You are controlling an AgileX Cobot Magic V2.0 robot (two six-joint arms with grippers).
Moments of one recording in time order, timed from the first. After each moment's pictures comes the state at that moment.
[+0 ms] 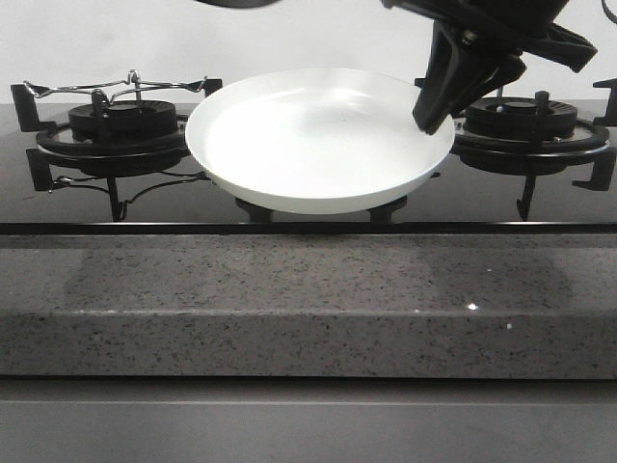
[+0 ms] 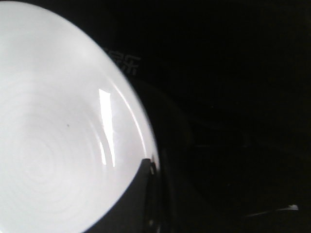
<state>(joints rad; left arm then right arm) 0.04 1.41 -1.30 -1.35 0.90 0.76 0.30 1.60 -1.30 0.35 0.78 -0.04</state>
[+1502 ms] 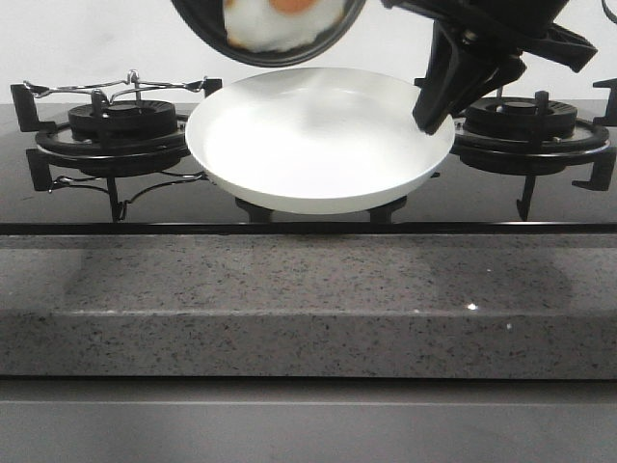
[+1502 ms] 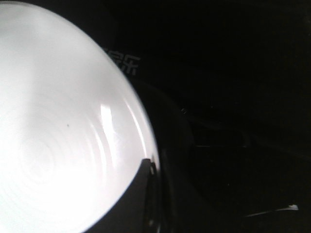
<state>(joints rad) -0.27 1.33 -1.30 -1.16 0.69 1.46 0.30 1.60 -1.30 0.35 0.78 -0.04</state>
